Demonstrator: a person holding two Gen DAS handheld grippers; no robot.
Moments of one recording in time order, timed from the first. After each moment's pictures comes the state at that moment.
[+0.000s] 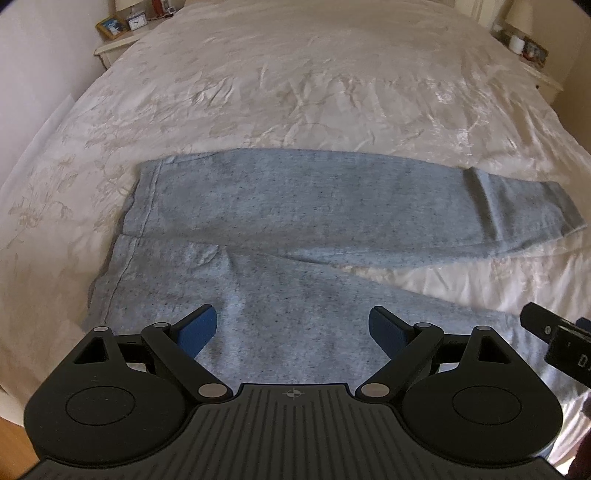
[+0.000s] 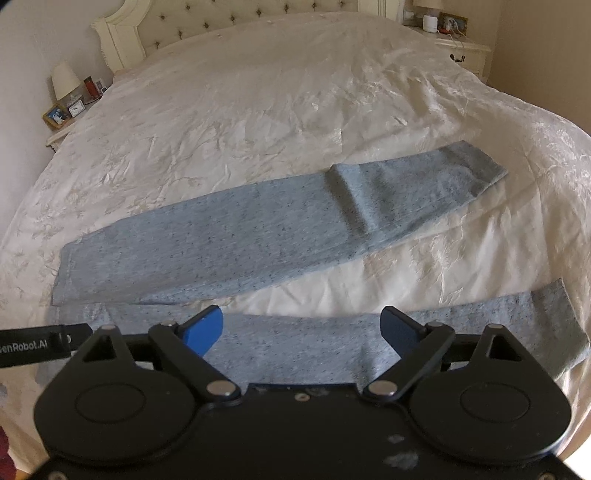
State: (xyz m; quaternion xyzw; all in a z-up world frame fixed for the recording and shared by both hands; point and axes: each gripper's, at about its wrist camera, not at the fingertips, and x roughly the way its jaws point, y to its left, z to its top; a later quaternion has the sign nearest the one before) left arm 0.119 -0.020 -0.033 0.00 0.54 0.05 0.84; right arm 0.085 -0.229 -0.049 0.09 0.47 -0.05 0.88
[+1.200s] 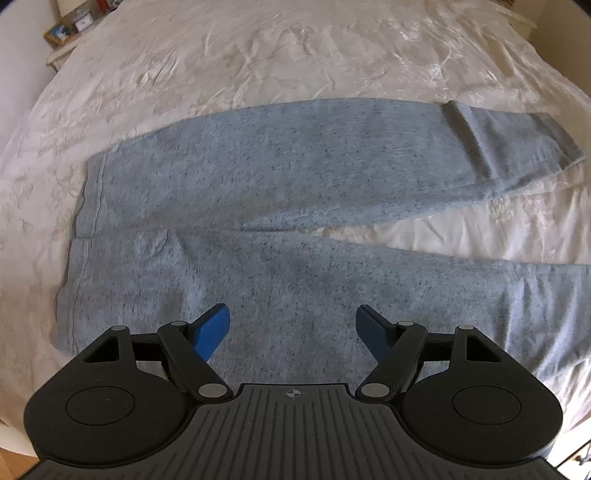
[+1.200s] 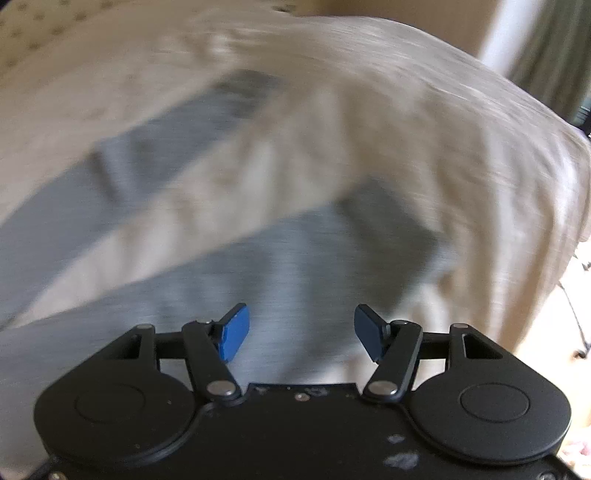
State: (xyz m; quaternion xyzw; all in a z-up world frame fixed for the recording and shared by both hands) left arm 0.136 -0.056 -0.082 0.06 0.59 0.00 0.81; right arm 0.016 -0.402 -0.129 0.13 0.50 -0.31 0.80
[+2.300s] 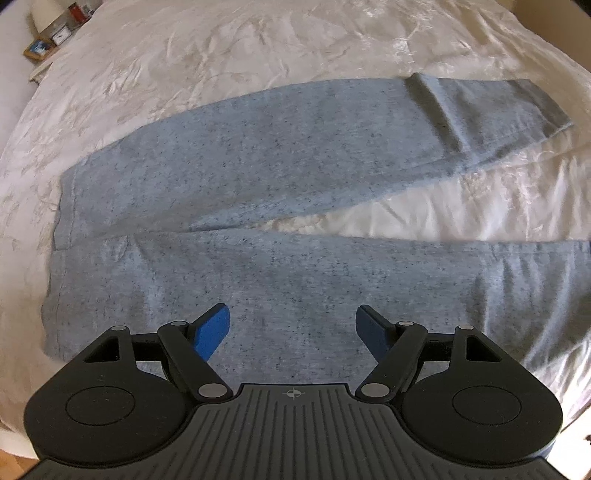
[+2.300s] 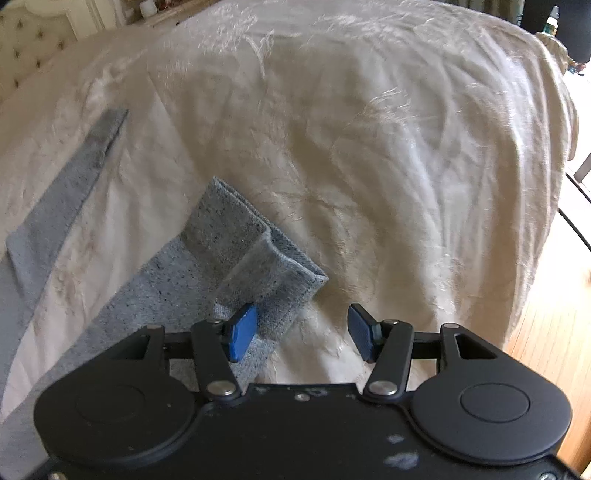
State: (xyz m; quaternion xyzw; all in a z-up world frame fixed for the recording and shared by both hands) left arm 0.137 -0.111 -0.091 0.09 0.60 -0.02 0.79; right arm -0.012 -0.532 -0.179 0.25 0.46 -0.37 0.77
